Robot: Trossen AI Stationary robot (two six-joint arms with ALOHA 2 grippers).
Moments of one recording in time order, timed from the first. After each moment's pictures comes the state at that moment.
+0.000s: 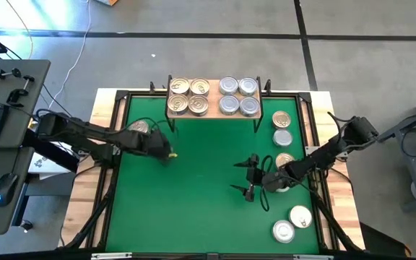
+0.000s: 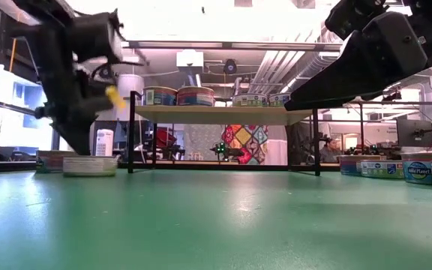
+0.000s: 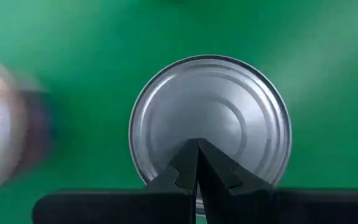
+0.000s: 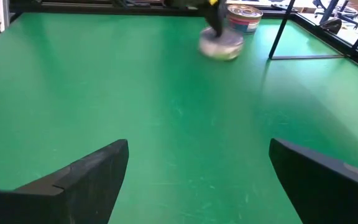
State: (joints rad) left arm -0.02 1.32 0.60 -0.67 -0.32 -0.89; right arm 0.47 1.51 0.51 0.53 0.61 0.21
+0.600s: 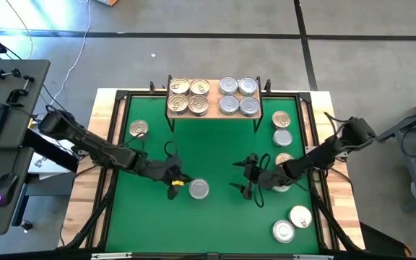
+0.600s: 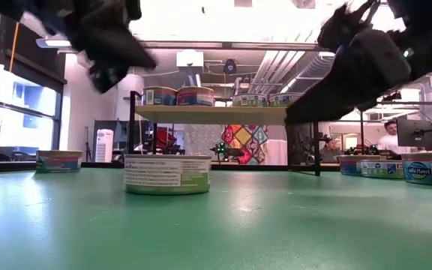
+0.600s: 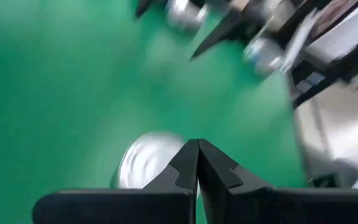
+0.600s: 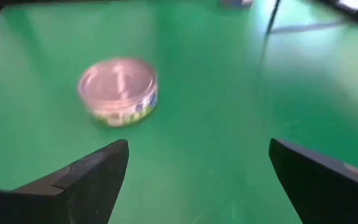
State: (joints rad) left arm -0.37 1.32 0.65 0.11 -0.25 -0.65; right arm 0.43 1.55 0.51 0.50 0.55 0.31
